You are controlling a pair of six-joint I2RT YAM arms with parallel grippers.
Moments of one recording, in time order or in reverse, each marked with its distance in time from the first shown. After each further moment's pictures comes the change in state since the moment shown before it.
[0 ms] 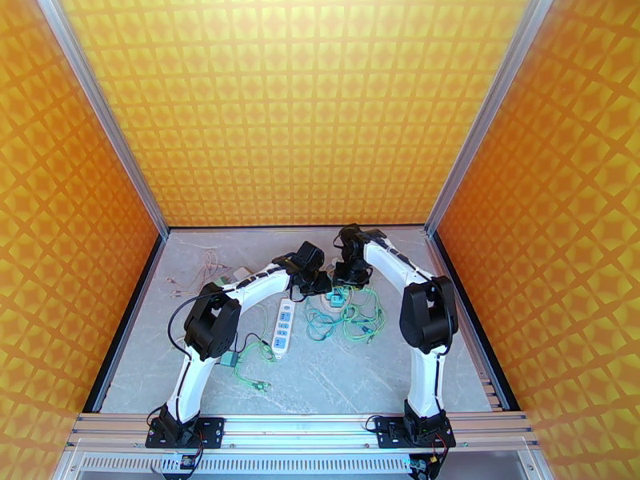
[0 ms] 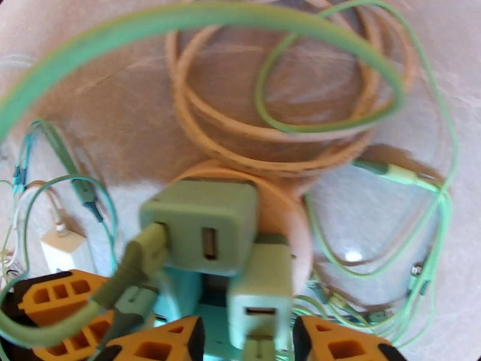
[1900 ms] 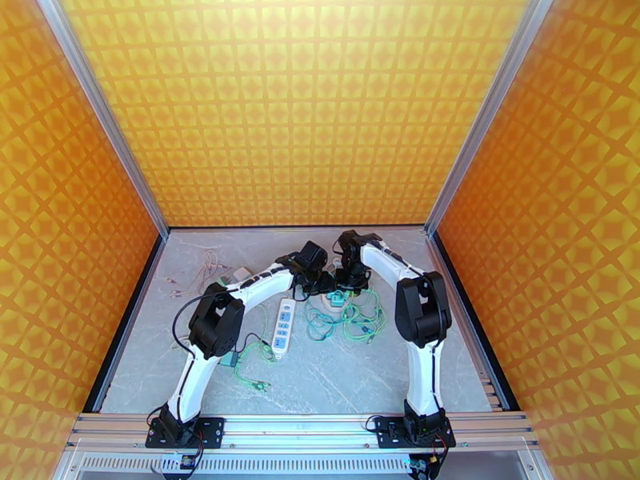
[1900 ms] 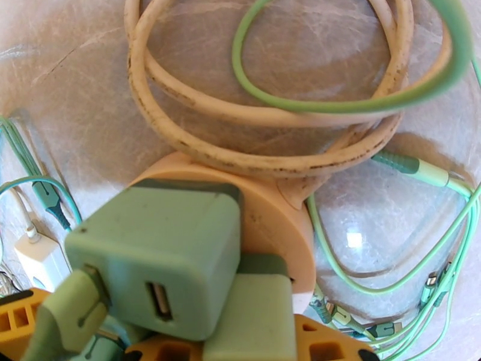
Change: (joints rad) left arm -0.018 0.048 0.056 -0.030 -0.023 0.001; right arm 0.001 0.081 -0.012 0.002 -0.047 -0.003
